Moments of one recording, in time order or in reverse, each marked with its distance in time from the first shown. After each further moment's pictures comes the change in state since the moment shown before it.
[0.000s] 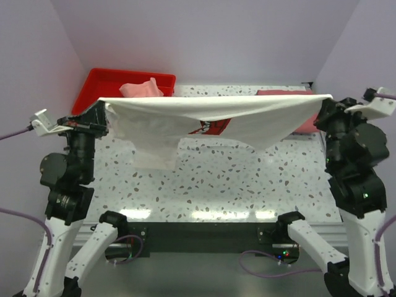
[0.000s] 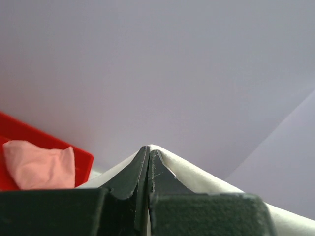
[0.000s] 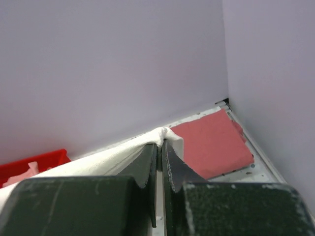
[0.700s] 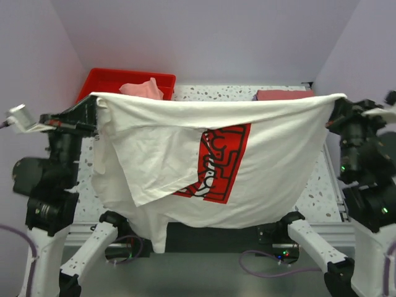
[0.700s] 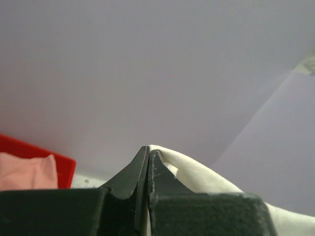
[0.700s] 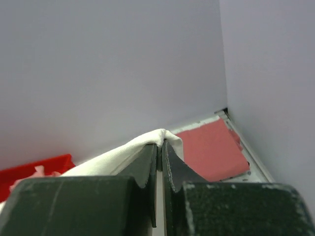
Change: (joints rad) left arm 0.000 -0.016 0.295 -0.171 0.160 -0.006; right arm 0.000 -0.047 0.228 -0.138 -0.026 -0.016
